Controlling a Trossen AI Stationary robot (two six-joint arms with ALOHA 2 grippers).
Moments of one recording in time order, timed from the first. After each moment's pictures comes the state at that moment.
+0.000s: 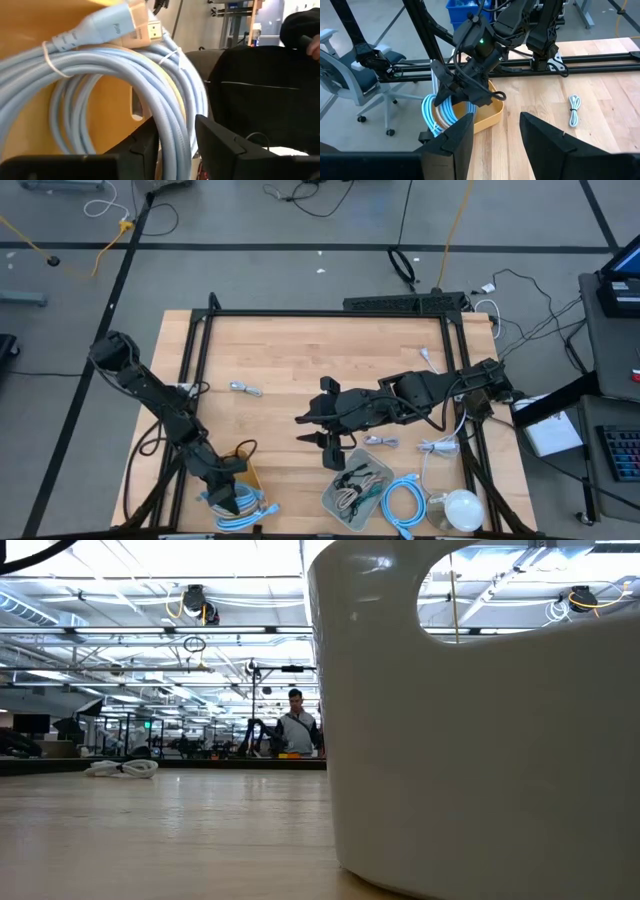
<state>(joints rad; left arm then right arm) -0.83 1.31 0.46 0.44 0.18 -1.48 0.33 1.87 2.16 -0.79 0.16 0.27</state>
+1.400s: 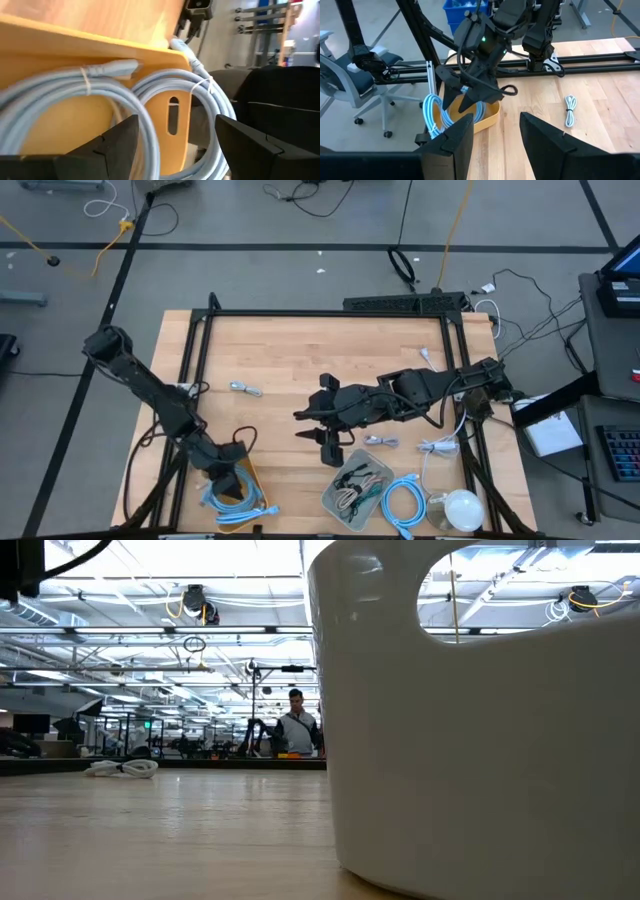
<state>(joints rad) -0.78 1.18 0.48 0.15 0.11 -1.43 0.32 1.87 2.16 -0.79 0.16 0.27</state>
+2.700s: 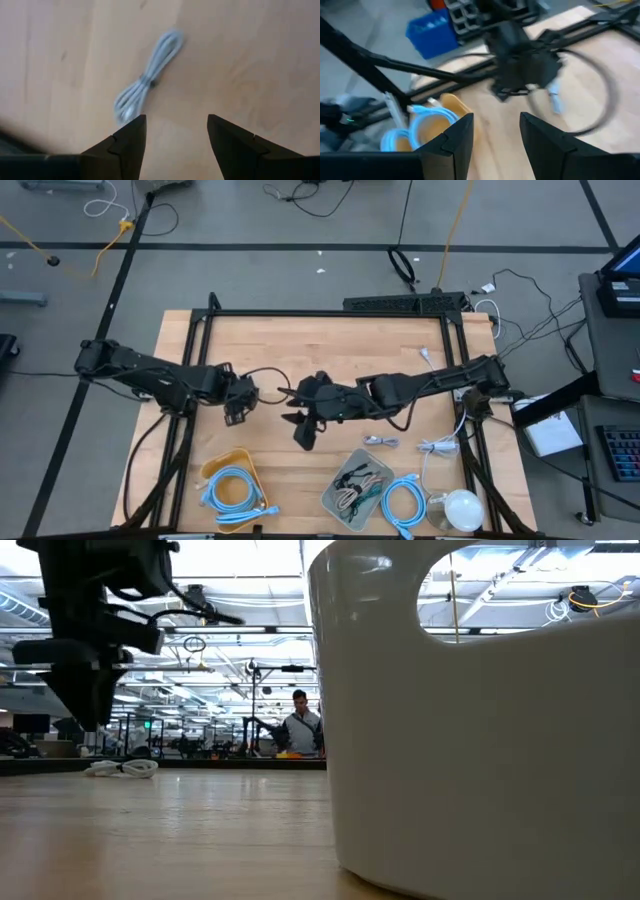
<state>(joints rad) -0.11 1.22 0.73 -1.03 -0.27 -0.38 0.24 1.87 1.89 -0.52 0.28 0.52</state>
